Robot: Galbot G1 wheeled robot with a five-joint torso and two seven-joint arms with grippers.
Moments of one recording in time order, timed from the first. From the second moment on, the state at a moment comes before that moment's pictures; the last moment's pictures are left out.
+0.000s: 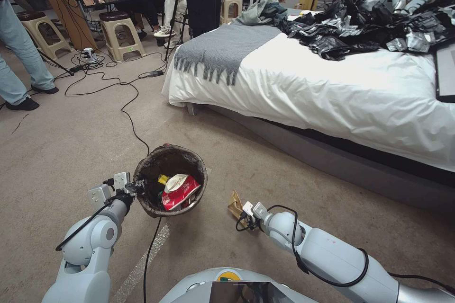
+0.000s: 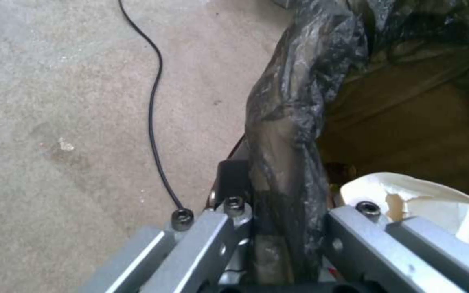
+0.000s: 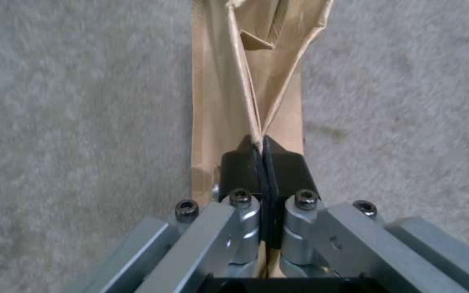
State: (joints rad) left arm 1.48 -1.40 -0.81 -2.13 -0.52 0.74 -0.06; right arm -0.91 0.90 -0.41 1.65 0.45 -0.66 0.11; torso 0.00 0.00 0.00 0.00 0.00
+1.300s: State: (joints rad) left arm 1.49 -1.40 -0.78 -2.17 -0.49 0.74 -0.06; right arm -0.45 0.66 -0.12 2.32 1.26 -0.74 0.39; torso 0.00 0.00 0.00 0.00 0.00
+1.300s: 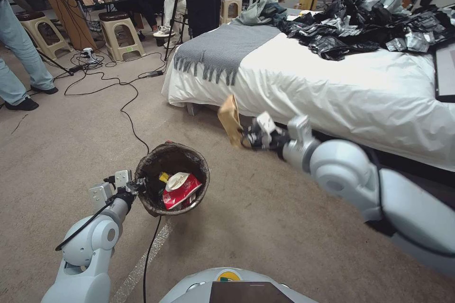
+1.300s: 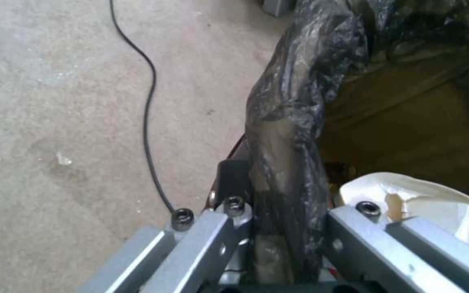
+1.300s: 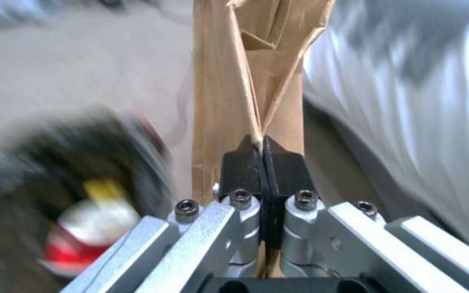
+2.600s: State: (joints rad) left arm 1.47 -1.42 -0.80 -2.15 -0.47 0.74 -0.03; right arm -0.21 1.01 -0.65 2.01 1.38 -0.71 0.41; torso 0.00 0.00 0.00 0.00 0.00
